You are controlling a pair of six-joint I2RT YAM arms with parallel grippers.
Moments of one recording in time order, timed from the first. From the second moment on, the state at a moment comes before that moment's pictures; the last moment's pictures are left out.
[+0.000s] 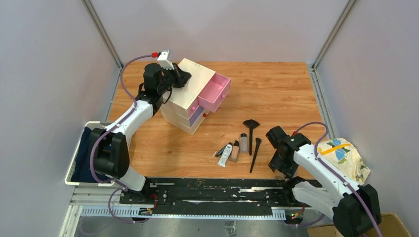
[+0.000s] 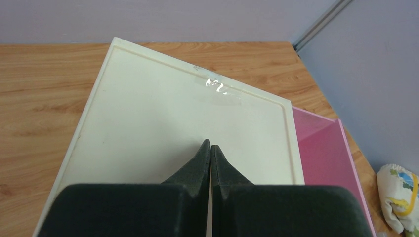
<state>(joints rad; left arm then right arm) -0.24 1.55 1.12 0.27 0.34 -0.40 0.45 0.94 0.61 -1.21 0.25 1.03</state>
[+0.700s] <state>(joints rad) -0.24 1.54 1.10 0.31 0.36 -0.40 0.46 1.19 0.65 -1.16 0.28 1.02</state>
